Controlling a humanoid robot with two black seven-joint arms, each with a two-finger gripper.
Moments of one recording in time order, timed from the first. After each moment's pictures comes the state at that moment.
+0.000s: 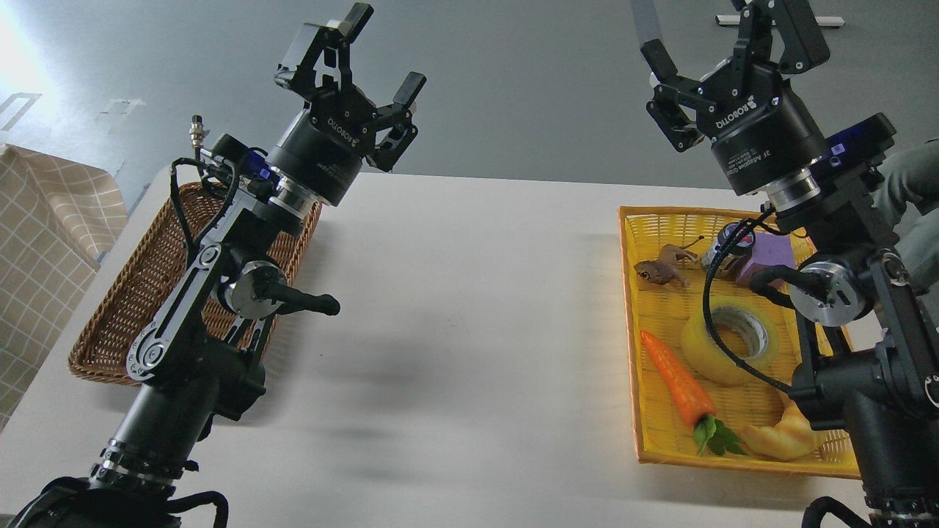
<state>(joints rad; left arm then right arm) -0.44 0.01 -1.41 -1.30 0.91 -0.43 -0.20 0.46 -0.02 1.50 1.40 -0.97 0.49 0.13</state>
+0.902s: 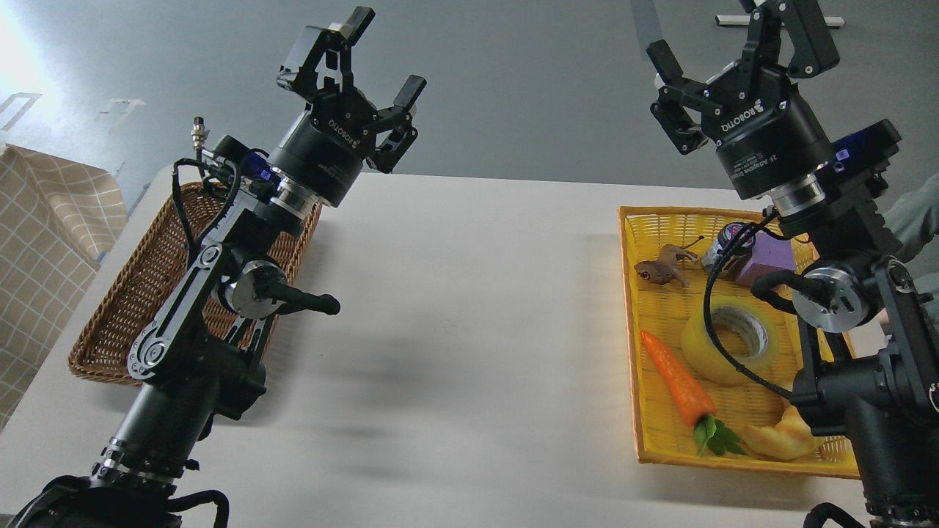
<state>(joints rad) -0.44 0.00 -1.41 -1.29 0.91 -0.43 -0.19 0.45 -0.02 1.51 1.40 -0.97 0.49 0.13</state>
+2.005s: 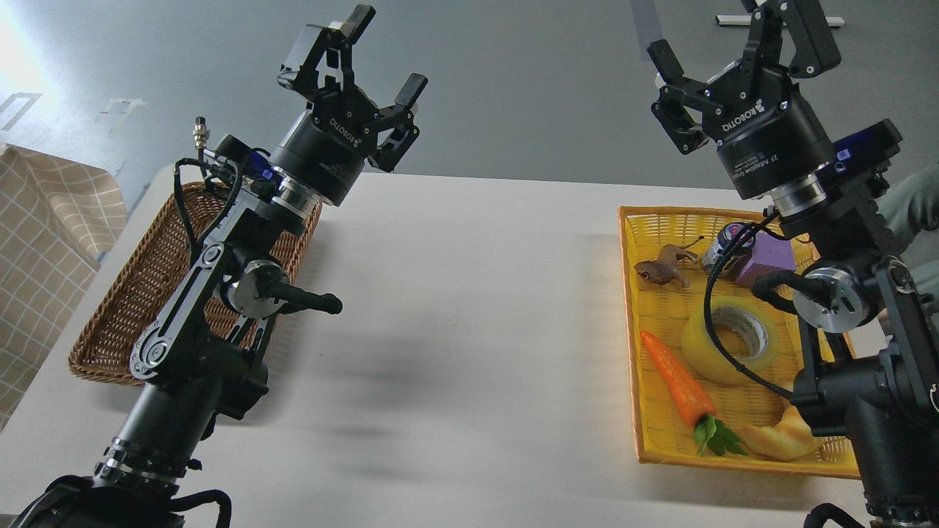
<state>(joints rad) -0.45 0.00 -1.41 -1.29 0.91 -0.43 -0.19 0.45 -0.02 1.51 1.40 -0.97 0.49 0.13</state>
